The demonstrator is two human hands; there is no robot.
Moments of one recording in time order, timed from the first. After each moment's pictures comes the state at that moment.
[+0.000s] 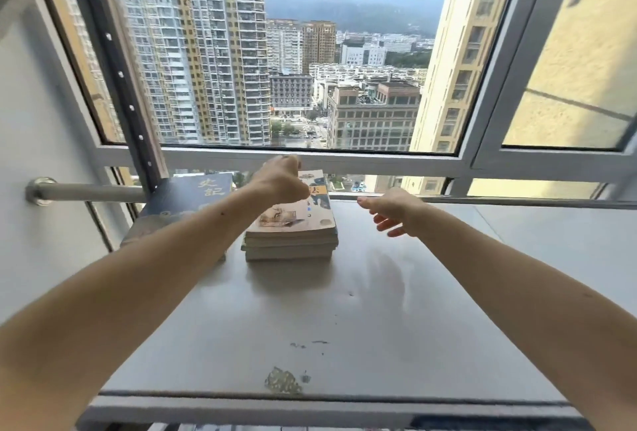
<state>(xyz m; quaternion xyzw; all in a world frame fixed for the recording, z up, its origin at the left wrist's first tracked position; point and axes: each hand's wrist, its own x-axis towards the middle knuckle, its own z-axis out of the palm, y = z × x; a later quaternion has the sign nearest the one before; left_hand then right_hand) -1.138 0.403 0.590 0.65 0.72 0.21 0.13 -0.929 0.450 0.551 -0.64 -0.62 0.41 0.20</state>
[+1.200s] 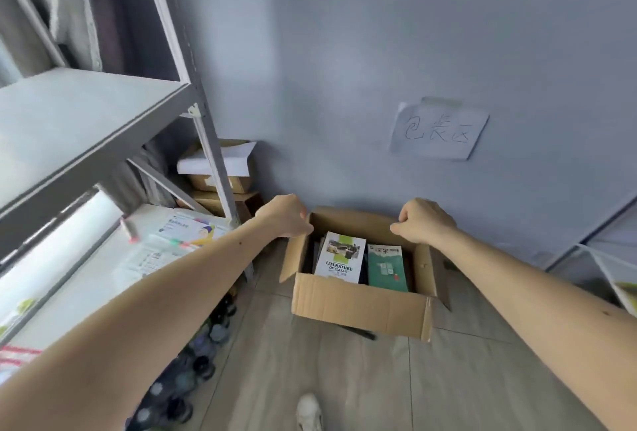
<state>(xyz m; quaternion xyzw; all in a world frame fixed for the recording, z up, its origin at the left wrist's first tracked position) -0.325 0.024 0.411 0.97 0.12 -0.10 0.20 -0.240 -0.220 0.404 -0.98 -0.11 0.09 0.11</state>
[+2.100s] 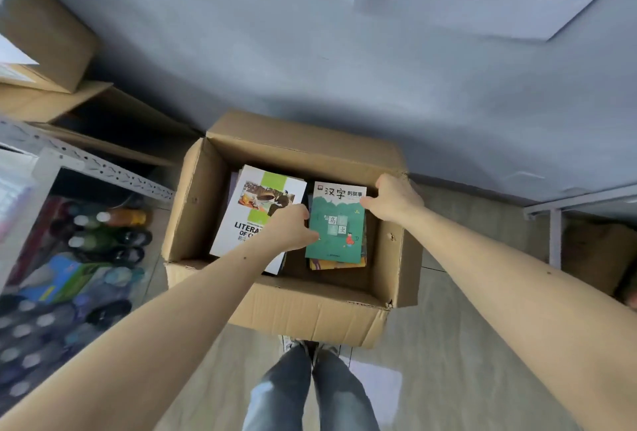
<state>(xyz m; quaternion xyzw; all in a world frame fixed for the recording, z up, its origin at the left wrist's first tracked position) 0.023 -0.133 0.060 0.85 0.22 -0.35 0.31 0.125 -0.301 0.067 -0.94 -0.06 0.33 0.10</state>
